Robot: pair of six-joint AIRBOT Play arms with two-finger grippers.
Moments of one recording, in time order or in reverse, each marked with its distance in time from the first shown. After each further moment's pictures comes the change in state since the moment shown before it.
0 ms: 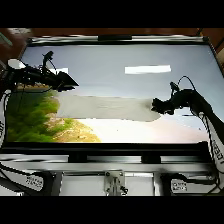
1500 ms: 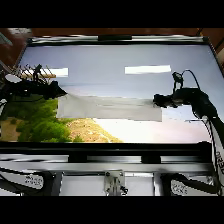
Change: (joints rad) left arm 0.138 0.027 -0.235 0.089 0.217 -0.021; right arm 0.056 0.069 -0.015 -0.102 0.140 -0.041
